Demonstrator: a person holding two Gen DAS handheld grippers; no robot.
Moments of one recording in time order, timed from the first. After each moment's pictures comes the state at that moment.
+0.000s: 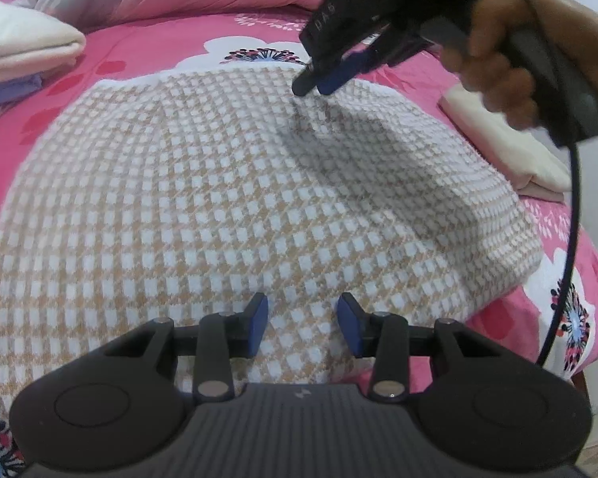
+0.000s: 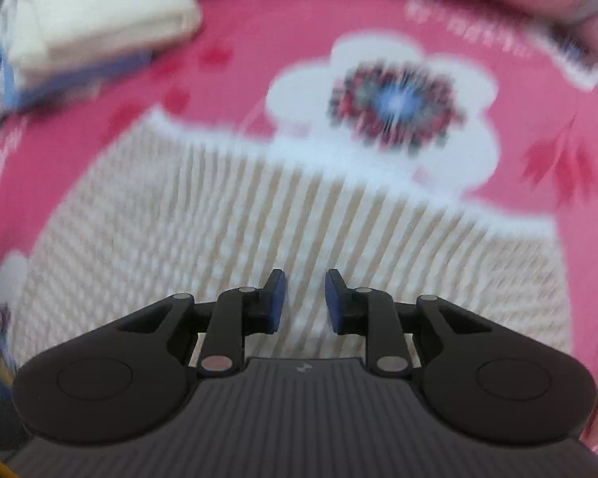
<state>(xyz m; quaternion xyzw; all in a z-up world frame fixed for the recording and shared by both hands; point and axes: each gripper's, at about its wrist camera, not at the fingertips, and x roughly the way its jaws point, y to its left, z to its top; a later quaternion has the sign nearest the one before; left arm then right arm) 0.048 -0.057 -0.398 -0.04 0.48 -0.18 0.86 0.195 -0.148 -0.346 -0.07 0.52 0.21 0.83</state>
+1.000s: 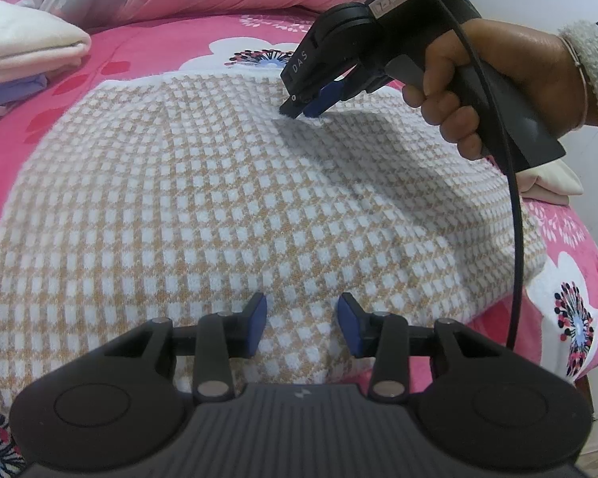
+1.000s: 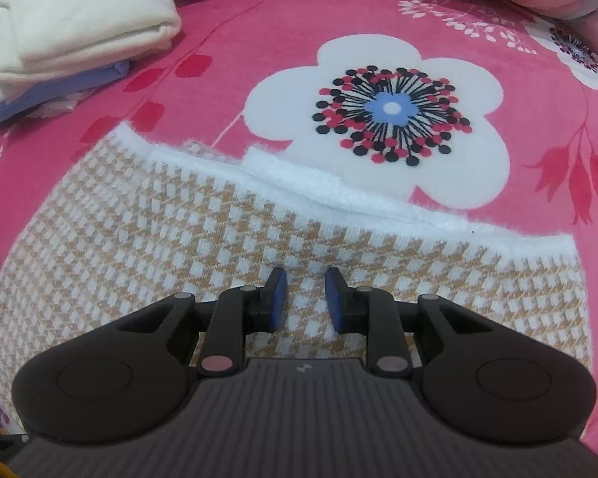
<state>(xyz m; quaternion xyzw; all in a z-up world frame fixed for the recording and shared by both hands) 0.048 -0.061 -0.396 -0.04 0.48 -0.16 0.86 0.214 -0.146 -0.380 -0.07 0.52 0.21 0.83</state>
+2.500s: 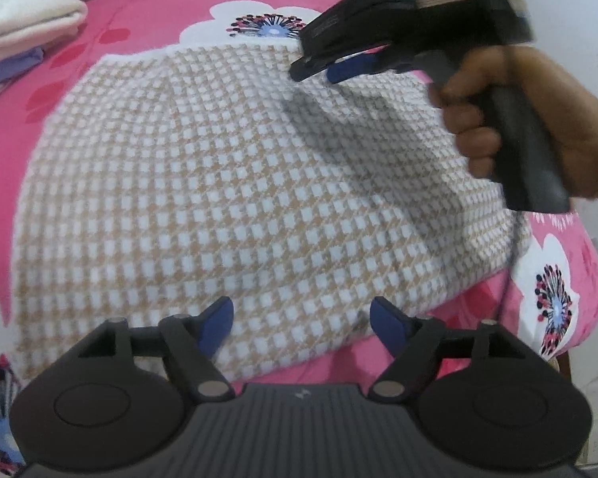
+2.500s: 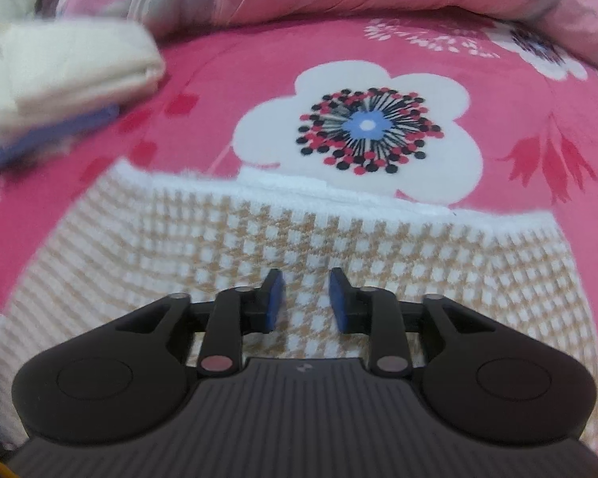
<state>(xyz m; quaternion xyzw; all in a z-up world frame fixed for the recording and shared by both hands) 0.054 -0.048 -0.368 -0.05 0.55 -0.17 0.82 0.184 -0.163 -0.362 0.01 0.47 0.17 0.86</state>
